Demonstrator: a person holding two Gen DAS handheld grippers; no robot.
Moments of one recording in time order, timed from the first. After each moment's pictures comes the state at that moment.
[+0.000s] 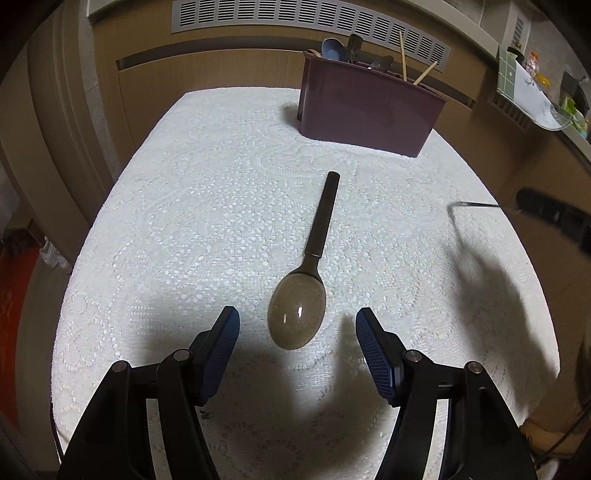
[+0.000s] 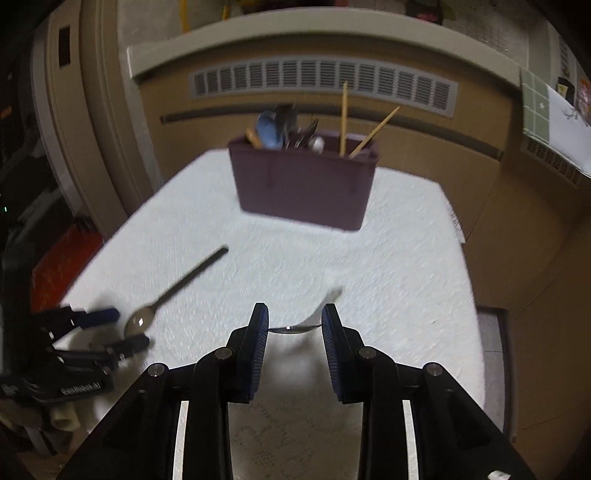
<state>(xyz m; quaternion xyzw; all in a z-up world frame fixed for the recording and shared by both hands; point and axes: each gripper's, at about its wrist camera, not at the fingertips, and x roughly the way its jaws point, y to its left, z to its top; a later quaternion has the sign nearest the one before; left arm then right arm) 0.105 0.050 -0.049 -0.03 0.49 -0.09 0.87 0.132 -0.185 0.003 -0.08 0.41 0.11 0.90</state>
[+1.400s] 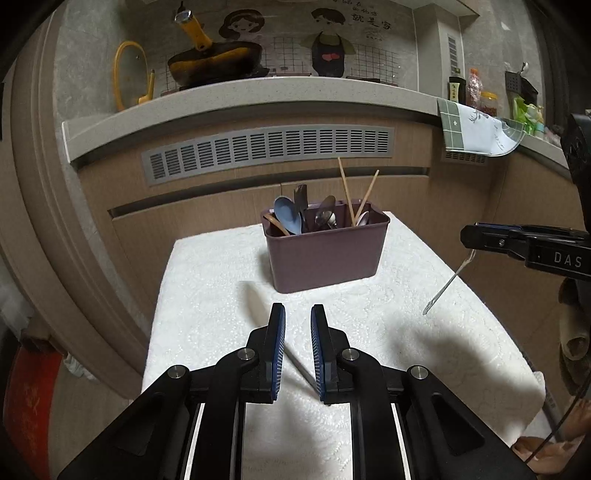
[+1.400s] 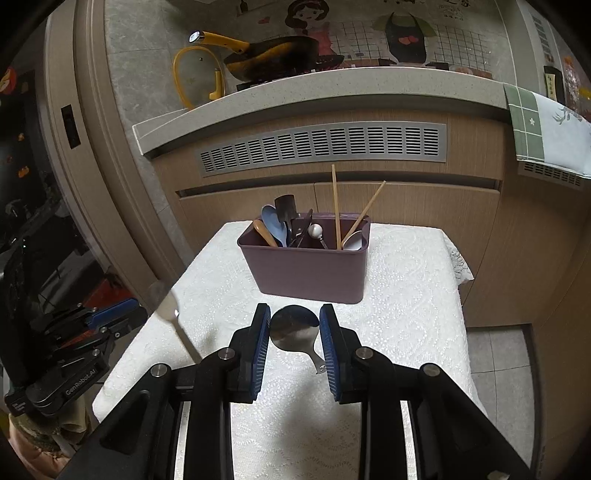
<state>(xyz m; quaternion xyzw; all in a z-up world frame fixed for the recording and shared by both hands) 0.120 0.021 0.078 0.05 0.32 -0.13 0.94 0.152 -0.208 0.075 0.00 0.36 0.16 0.92</state>
